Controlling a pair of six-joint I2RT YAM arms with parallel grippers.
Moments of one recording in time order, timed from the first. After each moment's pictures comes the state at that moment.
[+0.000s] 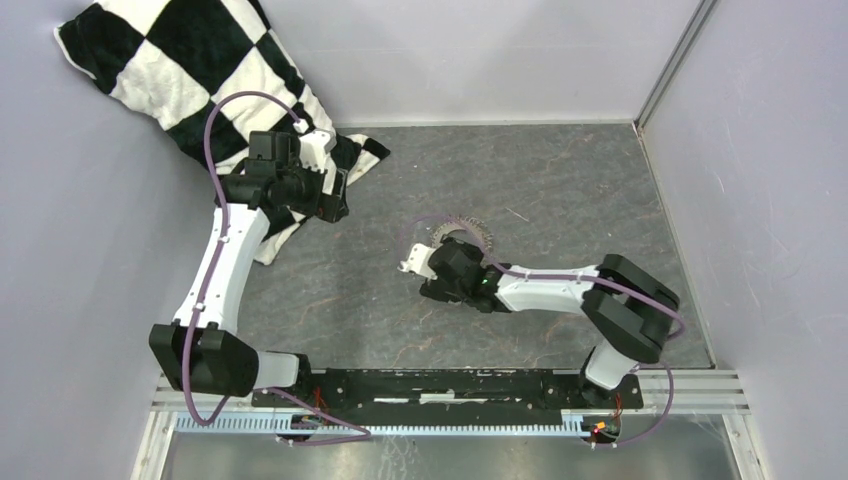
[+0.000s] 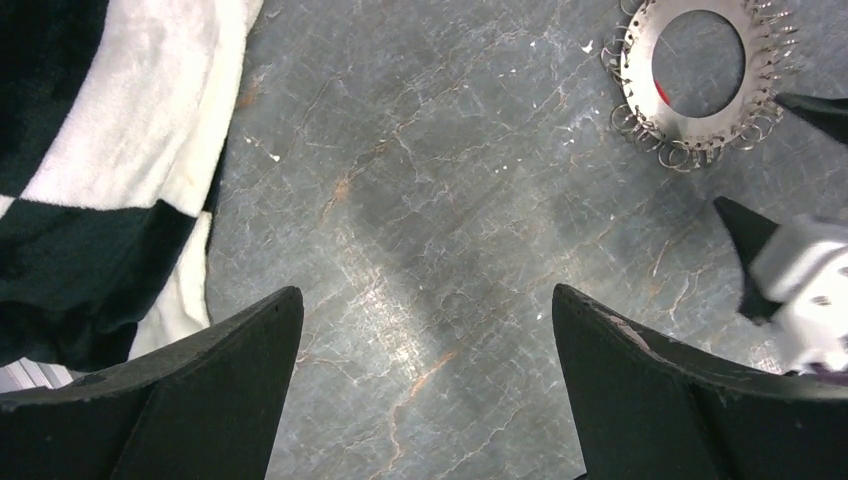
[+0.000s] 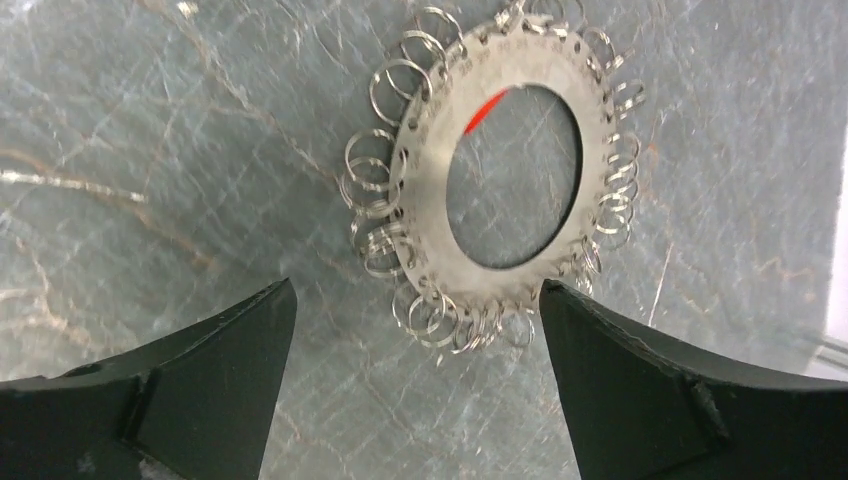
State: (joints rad) left arm -0.09 1.34 1.38 -0.89 0.29 0.22; right arm 1.01 1.68 0.87 -0.04 0.45 -0.43
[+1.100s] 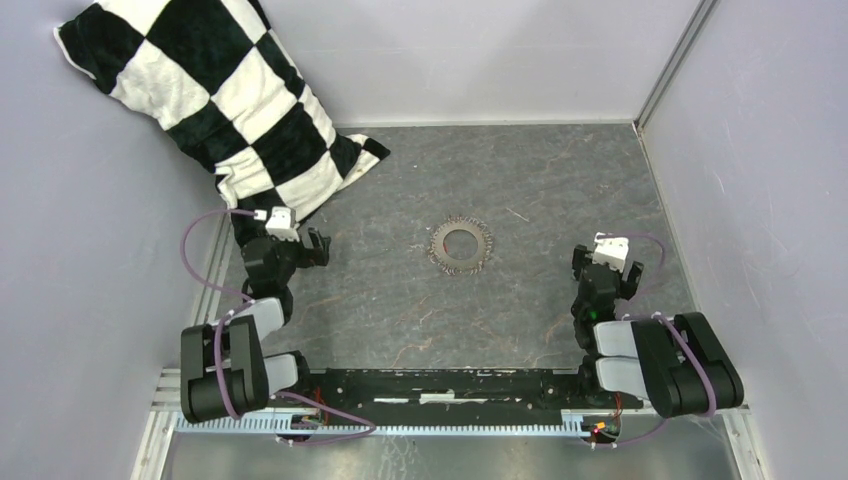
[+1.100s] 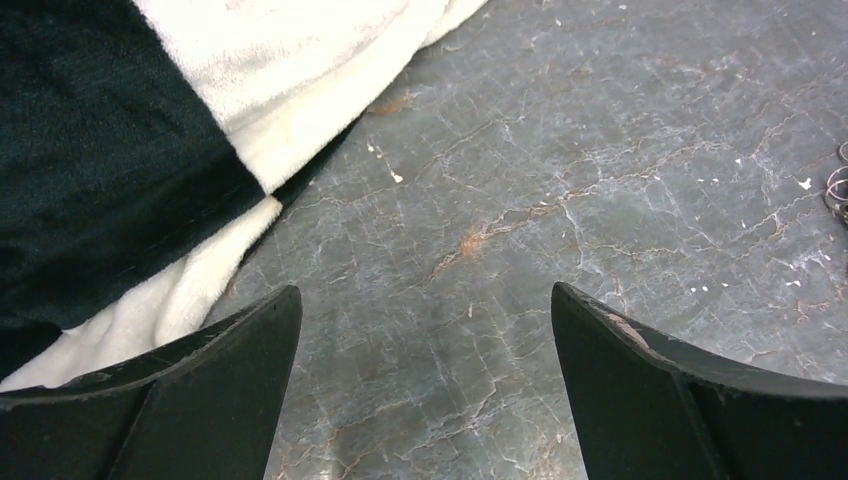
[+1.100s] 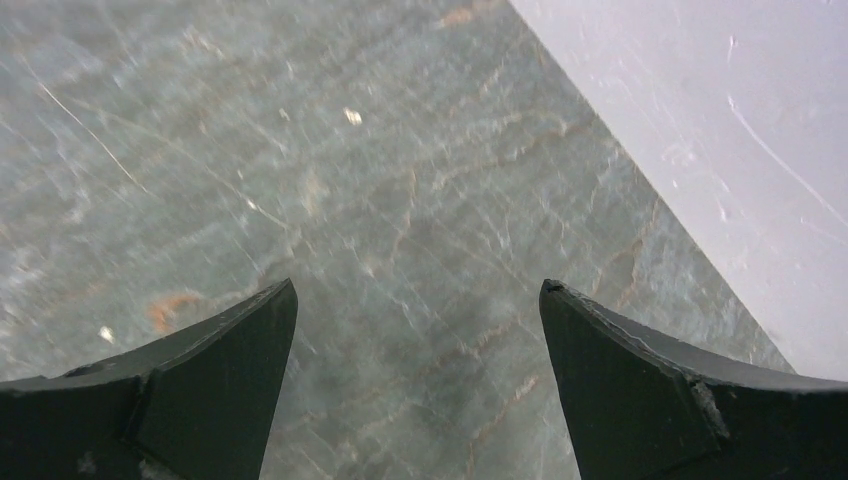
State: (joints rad) left arm 0.21 1.21 0.28 0.62 0.38 0.02; right arm 0.14 1.25 0.02 0.90 0.71 -0.04
